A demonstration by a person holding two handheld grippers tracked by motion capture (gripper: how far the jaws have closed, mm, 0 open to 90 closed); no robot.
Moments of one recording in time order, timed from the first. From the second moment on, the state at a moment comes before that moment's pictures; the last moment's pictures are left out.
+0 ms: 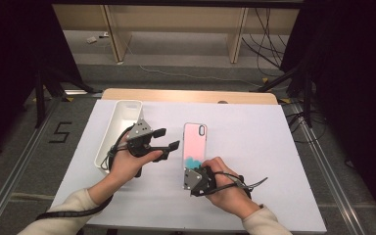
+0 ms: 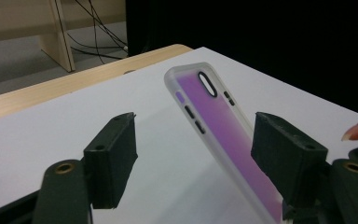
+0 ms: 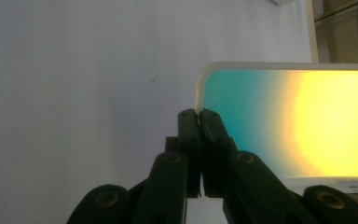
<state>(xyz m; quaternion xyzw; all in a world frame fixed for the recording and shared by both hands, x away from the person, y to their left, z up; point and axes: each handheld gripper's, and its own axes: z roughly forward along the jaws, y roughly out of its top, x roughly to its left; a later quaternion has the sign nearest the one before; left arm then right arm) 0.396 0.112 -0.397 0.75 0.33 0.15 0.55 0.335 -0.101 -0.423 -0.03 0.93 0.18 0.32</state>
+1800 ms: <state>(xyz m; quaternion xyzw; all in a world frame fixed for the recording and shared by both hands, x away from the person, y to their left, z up) 0.420 0.093 -0.403 0.76 0.39 0.15 0.51 0.334 -0.078 -0.430 -0.06 0.93 0.17 0.33</state>
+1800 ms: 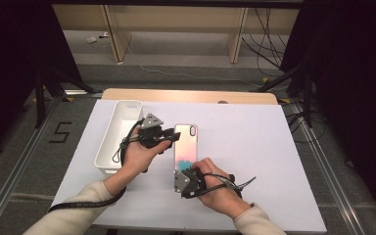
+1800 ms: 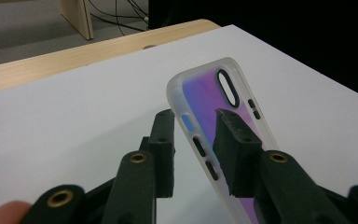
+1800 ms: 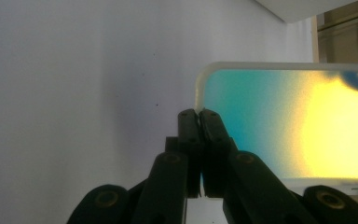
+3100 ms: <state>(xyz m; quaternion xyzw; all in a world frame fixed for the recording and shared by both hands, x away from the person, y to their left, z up) 0.414 0.095 -0.391 0.75 0.37 0.07 0.55 0.340 -0.080 -0.435 -0.03 0.93 0.18 0.31</state>
